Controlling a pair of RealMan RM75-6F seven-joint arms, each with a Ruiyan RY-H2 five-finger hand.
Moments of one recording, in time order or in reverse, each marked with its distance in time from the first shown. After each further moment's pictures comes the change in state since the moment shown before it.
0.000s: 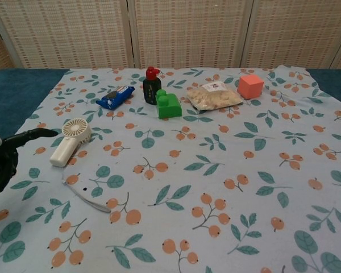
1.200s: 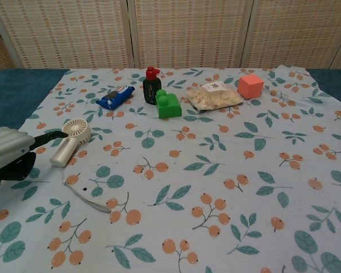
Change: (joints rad) left arm -0.131 -0.154 -0.041 0.285 -0.191 -0.147 0.170; right arm 0.001 -0.002 -0.012 -0.040 0.022 -0.014 -0.041
